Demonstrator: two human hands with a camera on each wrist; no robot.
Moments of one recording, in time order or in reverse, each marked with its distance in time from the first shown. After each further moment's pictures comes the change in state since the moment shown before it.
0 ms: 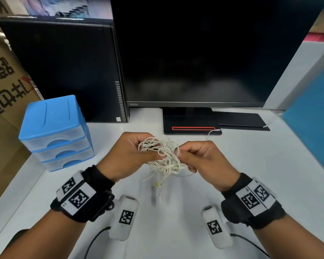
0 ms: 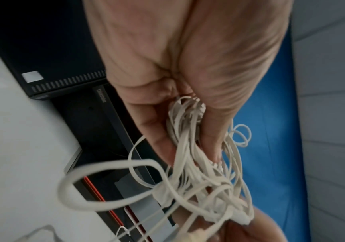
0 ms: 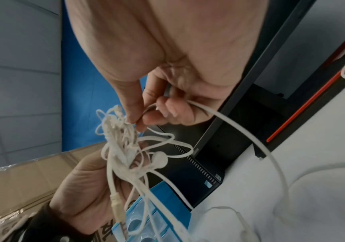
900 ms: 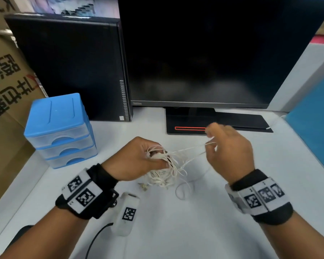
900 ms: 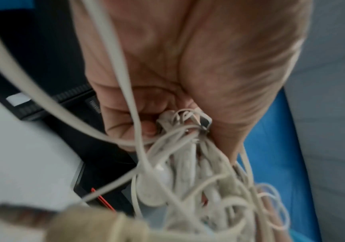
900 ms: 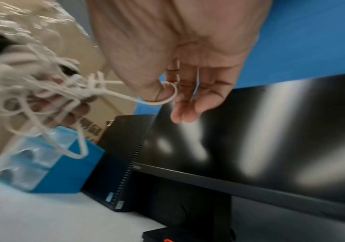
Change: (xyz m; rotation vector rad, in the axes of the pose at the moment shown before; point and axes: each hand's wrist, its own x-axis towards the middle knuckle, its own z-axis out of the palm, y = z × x) left_hand -0.002 -0.006 -0.006 0.324 -0.195 -0.003; right_hand 0.009 0.001 -0.031 -1.316 0.496 -0.377
